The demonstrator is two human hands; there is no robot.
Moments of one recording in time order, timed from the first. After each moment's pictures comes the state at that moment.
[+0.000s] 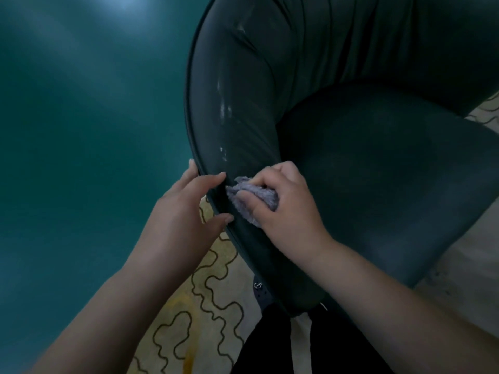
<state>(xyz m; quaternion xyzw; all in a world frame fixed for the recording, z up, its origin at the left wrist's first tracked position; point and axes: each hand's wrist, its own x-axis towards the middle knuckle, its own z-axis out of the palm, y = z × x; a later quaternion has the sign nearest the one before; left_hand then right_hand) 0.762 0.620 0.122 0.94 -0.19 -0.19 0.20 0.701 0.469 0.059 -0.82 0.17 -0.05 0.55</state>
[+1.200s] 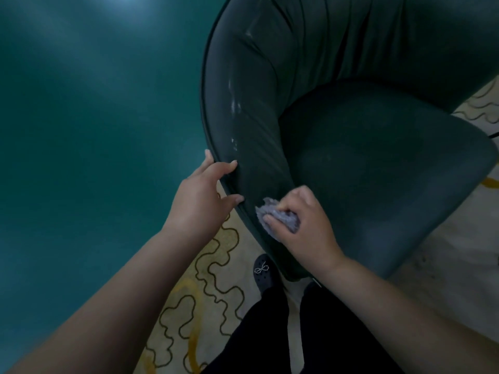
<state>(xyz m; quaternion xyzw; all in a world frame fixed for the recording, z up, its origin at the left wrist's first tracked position) 0.762 0.619 0.127 0.94 -0.16 -0.23 0.20 0.641 0.475 0.052 -0.84 0.16 -0.07 0.52</state>
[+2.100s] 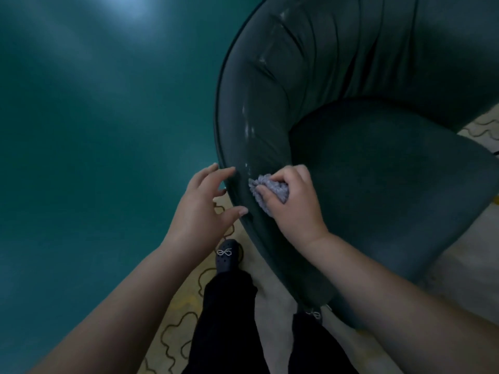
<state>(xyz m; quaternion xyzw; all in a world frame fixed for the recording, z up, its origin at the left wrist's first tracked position) 0.788 0.632 0.118 0.91 -0.16 -0.22 0.32 0.726 0.477 0.063 -0.83 0.22 -0.10 0.51</state>
